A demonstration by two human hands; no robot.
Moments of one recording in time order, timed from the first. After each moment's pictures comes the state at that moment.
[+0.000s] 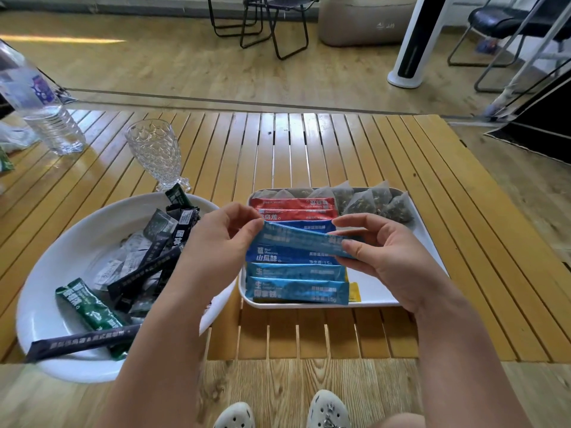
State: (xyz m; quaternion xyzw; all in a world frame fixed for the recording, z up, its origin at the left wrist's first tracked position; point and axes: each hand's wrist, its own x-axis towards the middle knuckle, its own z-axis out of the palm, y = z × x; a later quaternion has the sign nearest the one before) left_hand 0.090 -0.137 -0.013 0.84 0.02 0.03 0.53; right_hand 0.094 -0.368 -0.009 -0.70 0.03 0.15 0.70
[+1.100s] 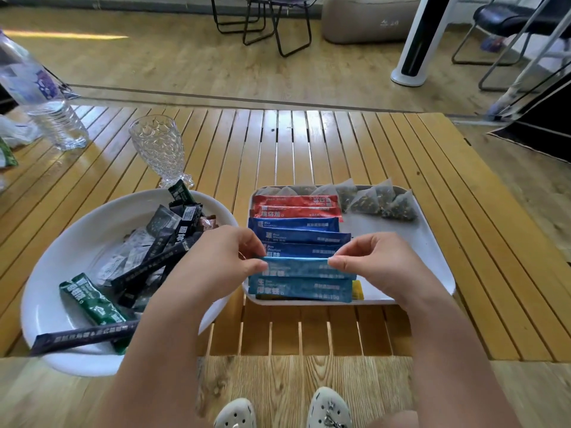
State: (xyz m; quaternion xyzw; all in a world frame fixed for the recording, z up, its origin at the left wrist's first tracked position) left_hand 0.089 -0.127 -0.021 0.94 0.00 -0.10 0.32; right_hand 0.097 -0.359 -0.026 -0.86 0.06 0.14 0.48
